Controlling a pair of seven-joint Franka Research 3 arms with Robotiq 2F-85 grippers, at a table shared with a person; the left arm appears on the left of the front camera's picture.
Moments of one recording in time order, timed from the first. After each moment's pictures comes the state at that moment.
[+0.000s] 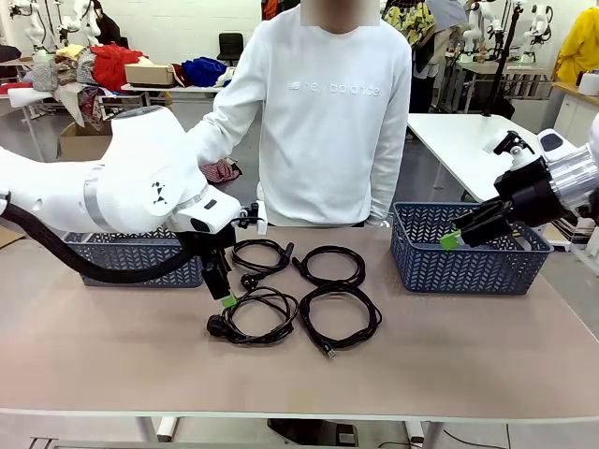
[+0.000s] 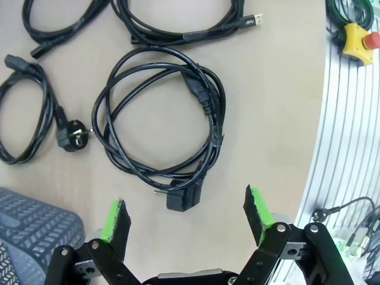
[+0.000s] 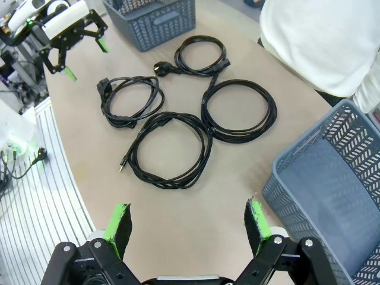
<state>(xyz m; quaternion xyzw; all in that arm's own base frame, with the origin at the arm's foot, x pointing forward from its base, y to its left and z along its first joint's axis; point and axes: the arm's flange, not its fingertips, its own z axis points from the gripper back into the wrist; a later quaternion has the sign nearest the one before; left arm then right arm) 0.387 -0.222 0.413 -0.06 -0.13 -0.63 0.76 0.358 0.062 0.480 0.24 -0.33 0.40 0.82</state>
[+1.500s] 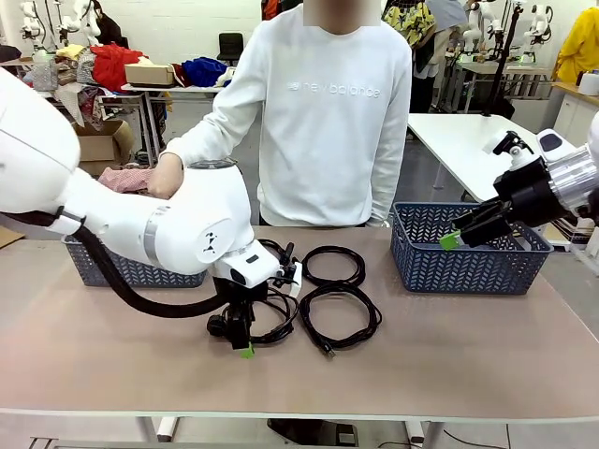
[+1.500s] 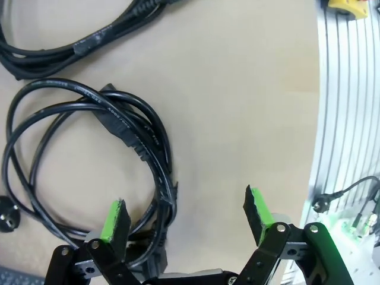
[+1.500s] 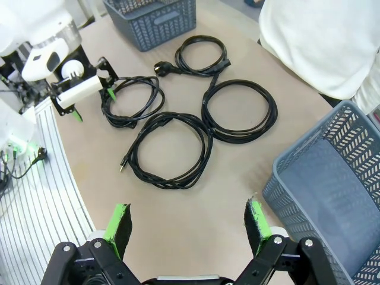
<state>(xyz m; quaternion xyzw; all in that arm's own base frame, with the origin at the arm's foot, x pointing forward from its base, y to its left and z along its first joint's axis) 0.375 -0.285 0.328 -0.05 -0.03 -0.70 0.71 0.358 0.063 0.479 0.24 -0.32 0.41 0.82</state>
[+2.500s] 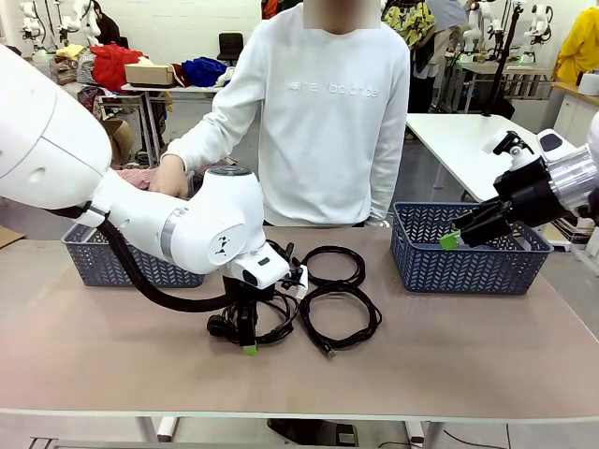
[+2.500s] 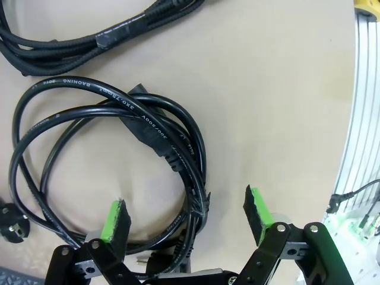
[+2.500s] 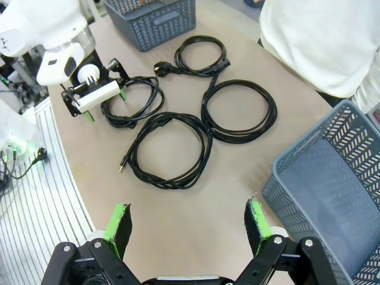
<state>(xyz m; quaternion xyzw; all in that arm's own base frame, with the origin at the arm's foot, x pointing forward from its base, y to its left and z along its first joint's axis) 0.394 -0.296 0.315 -0.03 -0.02 -0.70 0.72 0.359 0.063 0.479 0.24 -0.33 0.40 0.82</state>
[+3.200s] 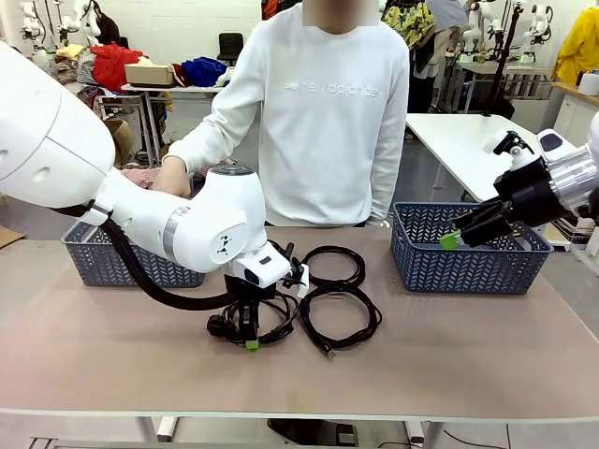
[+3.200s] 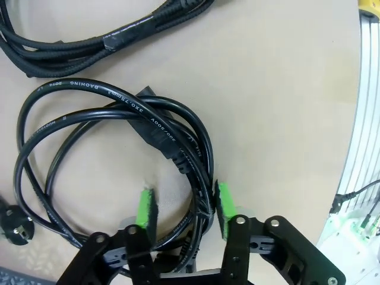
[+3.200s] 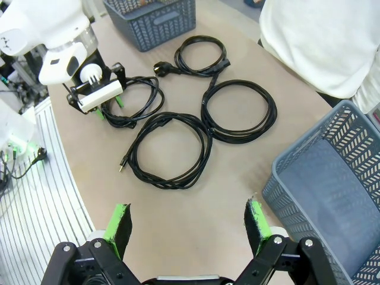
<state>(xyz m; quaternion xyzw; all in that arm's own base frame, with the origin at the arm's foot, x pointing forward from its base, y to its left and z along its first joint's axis) 0.398 -0.297 0.315 -0.03 -0.02 -0.70 0.72 0.359 0.063 0.479 0.24 -0.33 0.41 0.82</state>
